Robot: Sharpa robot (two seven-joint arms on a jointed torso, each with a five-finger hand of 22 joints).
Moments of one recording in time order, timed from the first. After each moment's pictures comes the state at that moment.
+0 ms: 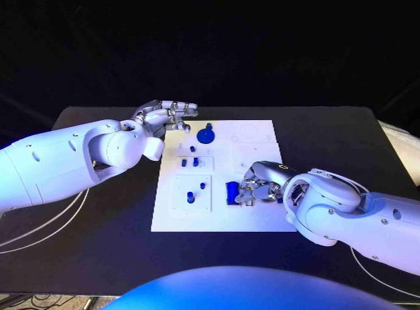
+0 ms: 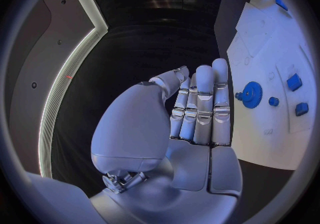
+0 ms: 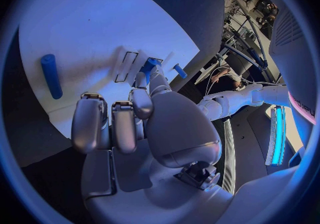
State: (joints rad) left arm 1.17 -0.84 -0.02 1.44 0.05 -0.18 0.22; left_hand 1.37 -0.13 0.49 -0.05 0.13 1.04 0.19 0.12 0.07 1.09 0.12 0.22 0.08 1.19 0.03 0.98 0.47 0.17 1.14 0.12 0.53 0.99; right arm 1.00 -0.85 -0.04 1.85 -1.50 -0.23 -0.52; right_hand 1.41 0.09 -0.15 0.07 0.09 1.12 0.05 0.25 0.36 1.39 -0.02 1.12 1.21 1.47 -0.09 1.44 1.31 0.09 1.42 0.02 1.36 1.14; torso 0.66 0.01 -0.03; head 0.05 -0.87
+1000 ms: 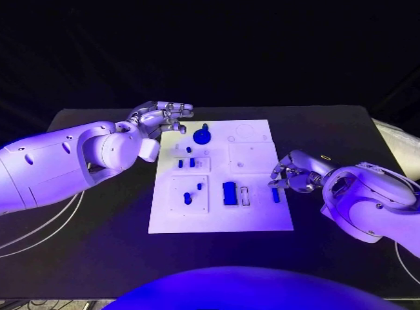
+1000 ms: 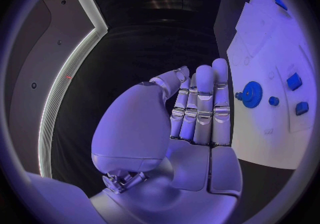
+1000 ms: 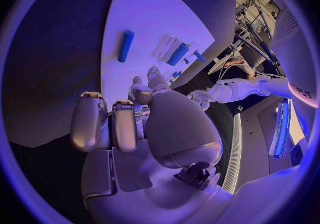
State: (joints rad) left arm 1.17 -0.85 -0.02 1.44 0.04 -0.17 0.22; left_hand 1.38 -0.12 0.49 -0.06 0.13 1.03 0.19 0.12 0.07 1.09 0.12 0.22 0.08 1.19 0.02 0.98 0.47 0.17 1.14 0.12 0.53 0.99; right arm 1.04 -1.08 -0.04 1.91 -1.48 -0.31 -0.49; right_hand 1.36 0.08 -0.13 0.11 0.18 1.03 0.09 0.17 0.34 1.32 0.01 0.95 1.09 1.47 -0.07 1.43 1.31 0.09 1.41 0.04 1.36 1.13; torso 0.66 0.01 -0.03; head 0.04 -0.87
